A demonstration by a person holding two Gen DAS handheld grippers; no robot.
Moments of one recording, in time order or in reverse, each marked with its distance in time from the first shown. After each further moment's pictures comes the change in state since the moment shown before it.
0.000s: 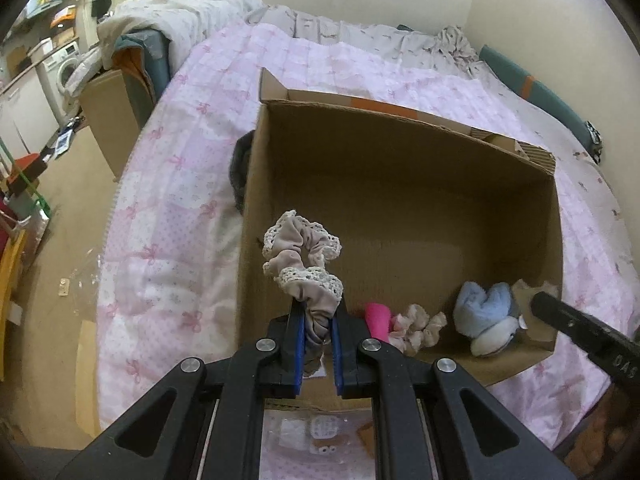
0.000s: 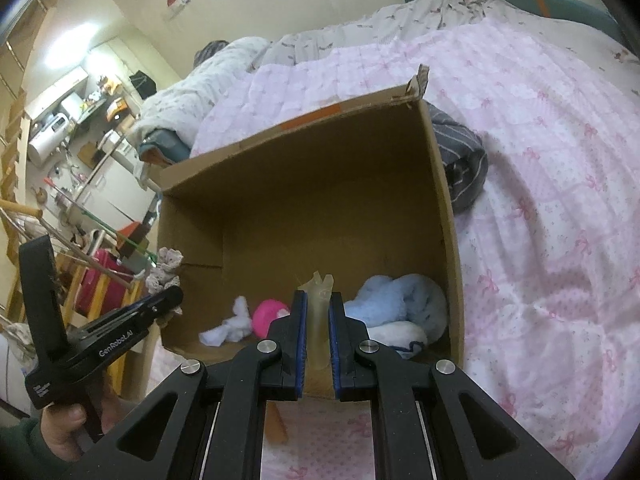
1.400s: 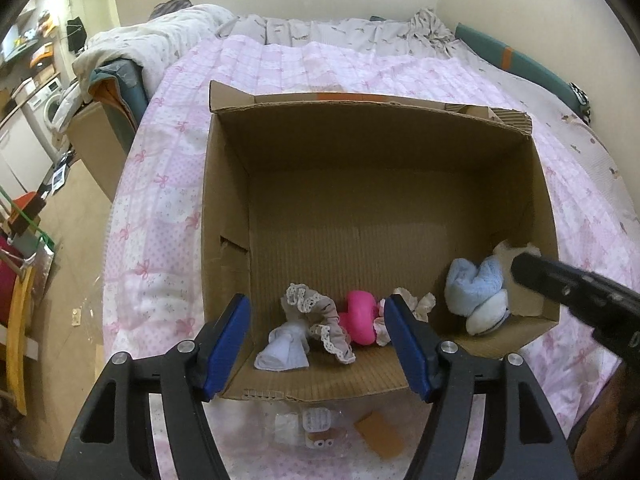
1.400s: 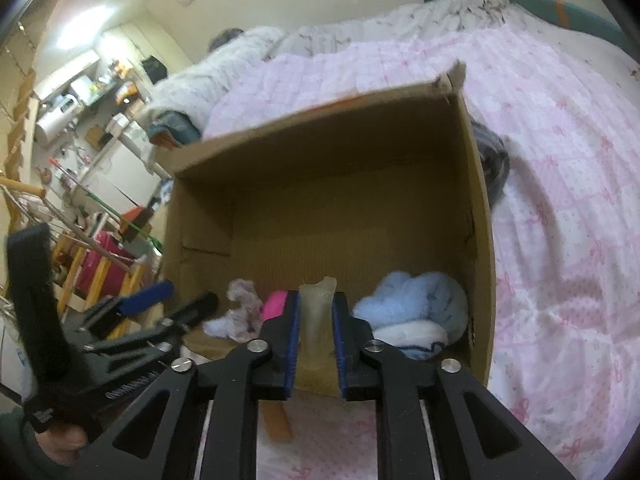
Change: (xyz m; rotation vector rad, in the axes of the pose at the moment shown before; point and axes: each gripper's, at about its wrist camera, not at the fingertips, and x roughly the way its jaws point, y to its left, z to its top) left arm -0.004 -0.029 -0.010 0.129 -0.010 0.036; right arm 0.002 0.014 -0.005 -0.057 -0.002 0.025
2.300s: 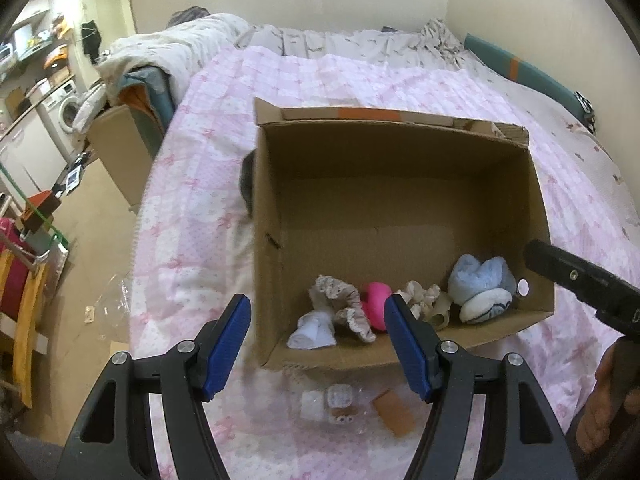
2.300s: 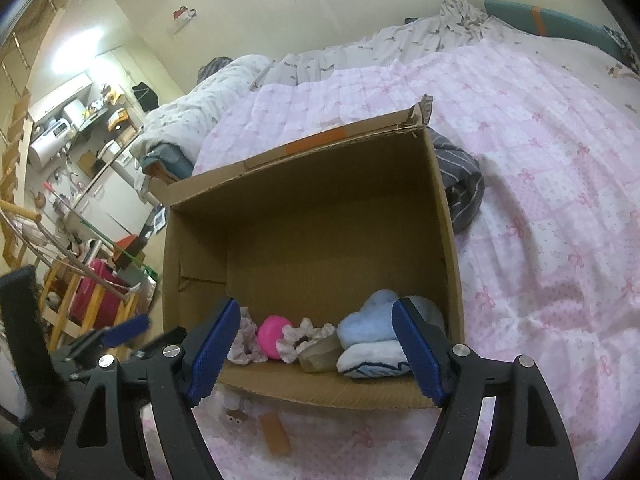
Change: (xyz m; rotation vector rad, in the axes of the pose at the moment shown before) left arm -0.038 0.018 -0.013 -0.026 -0.037 0.043; right arm -0.018 -0.003 0.001 0.040 -0.087 -0.047
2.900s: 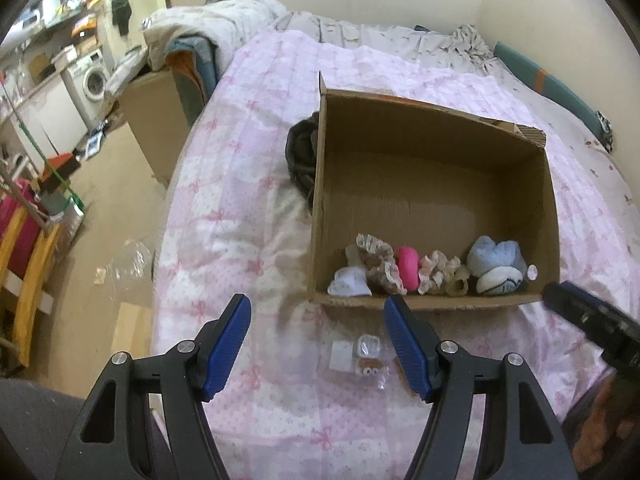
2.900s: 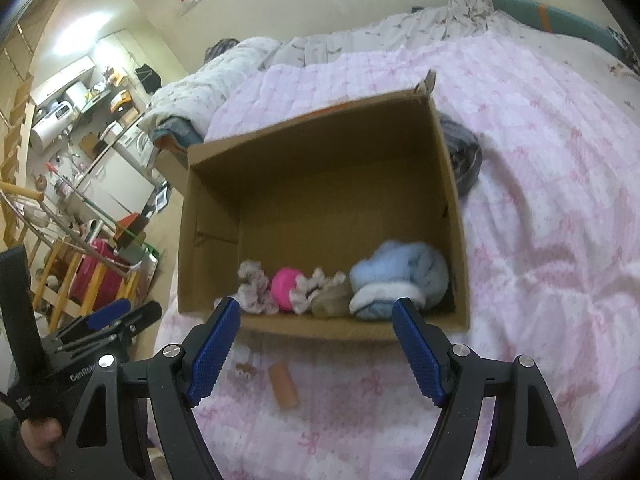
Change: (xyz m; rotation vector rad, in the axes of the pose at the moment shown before) left arm -0.025 0.029 -0.032 -0.110 0.051 0.031; right arm -0.019 0.015 -0.034 -0.022 0.071 0.001
